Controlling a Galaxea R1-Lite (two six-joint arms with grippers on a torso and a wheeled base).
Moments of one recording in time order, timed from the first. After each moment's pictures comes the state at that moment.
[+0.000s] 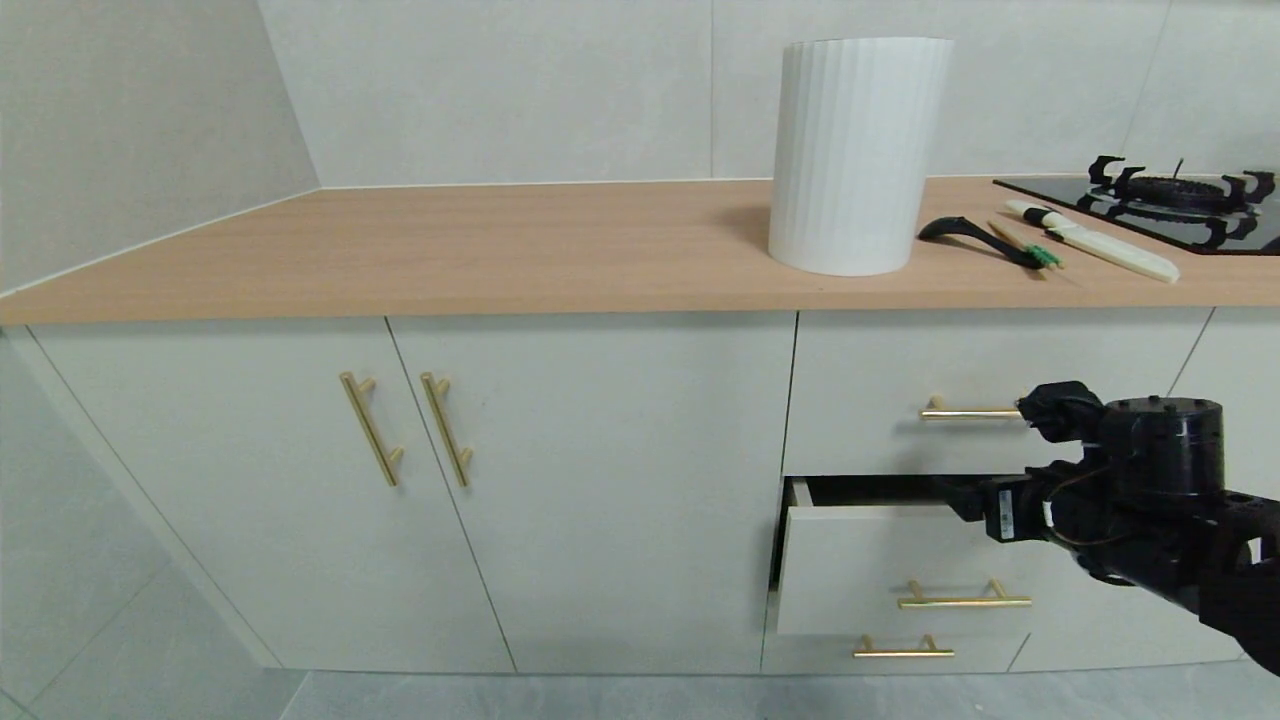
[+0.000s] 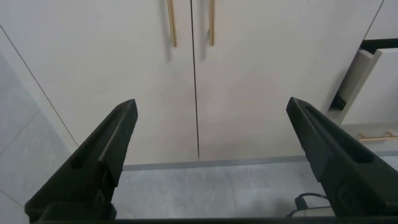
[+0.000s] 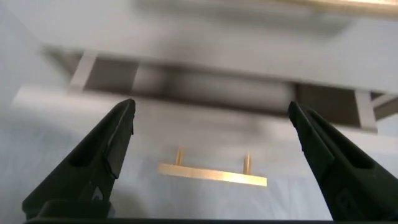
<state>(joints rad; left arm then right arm) 0.00 0.00 0.00 0.01 -0.05 0.01 0.23 1.80 -0.51 -0.88 -0.15 0.02</state>
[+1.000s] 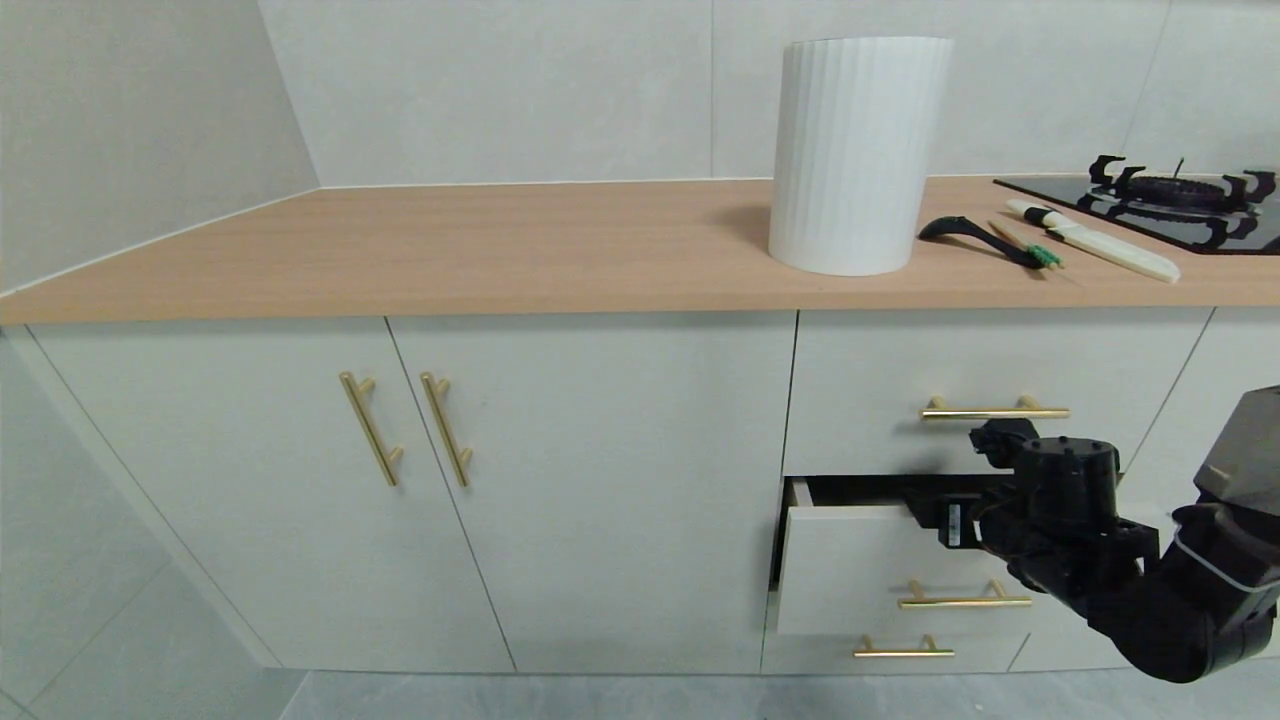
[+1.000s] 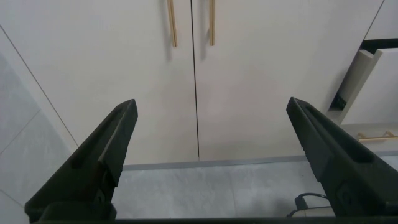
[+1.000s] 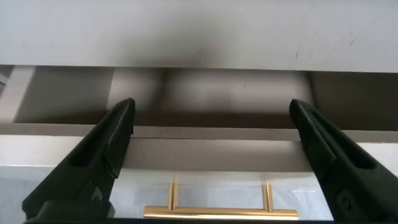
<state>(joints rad) 0.00 0.00 0.00 0.01 -0.05 0.01 0.23 2.12 -0.54 -1.15 -0.23 0.09</state>
